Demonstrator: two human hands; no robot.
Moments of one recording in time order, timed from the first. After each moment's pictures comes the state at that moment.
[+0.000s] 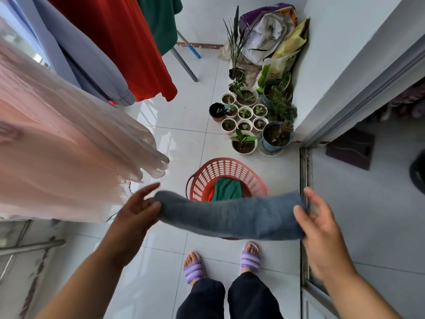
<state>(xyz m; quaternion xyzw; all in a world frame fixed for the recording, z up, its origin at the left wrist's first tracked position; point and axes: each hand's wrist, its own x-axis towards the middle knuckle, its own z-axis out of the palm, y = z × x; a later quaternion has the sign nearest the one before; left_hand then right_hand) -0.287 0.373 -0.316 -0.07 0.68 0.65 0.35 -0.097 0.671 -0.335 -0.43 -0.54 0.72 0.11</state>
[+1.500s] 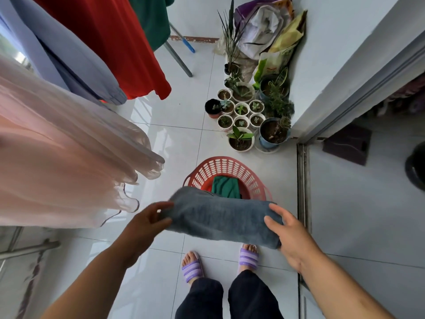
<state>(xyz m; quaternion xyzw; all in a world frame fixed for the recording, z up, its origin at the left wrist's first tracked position) -0.292 0.385 -0.344 -0.03 0.80 0.43 0.42 -0.115 0.662 -0.394 -0.52 -0.49 0.69 -0.08</state>
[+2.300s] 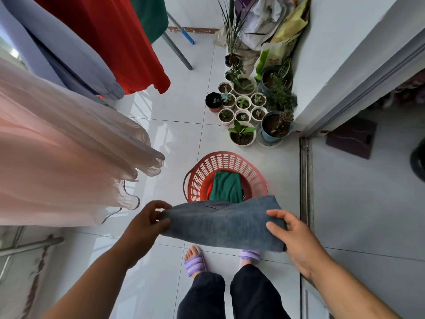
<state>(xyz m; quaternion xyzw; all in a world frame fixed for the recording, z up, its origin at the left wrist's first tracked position) -0.290 0.385 -0.351 -0.03 0.83 0.37 0.42 -0.101 0.660 -0.388 -0.49 -0.52 0.69 -0.11</state>
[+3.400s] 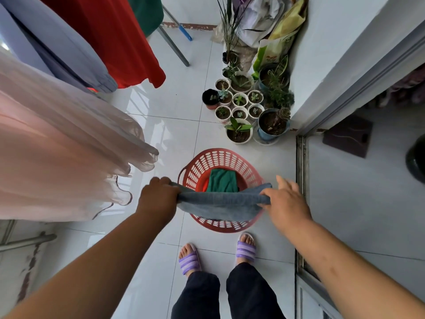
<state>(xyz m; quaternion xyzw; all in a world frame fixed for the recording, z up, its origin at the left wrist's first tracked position) -0.310 0.448 -0.382 0.31 0.92 -0.09 0.21 -0.157 0.689 -0.380 -0.28 -0.91 0.17 -0.25</state>
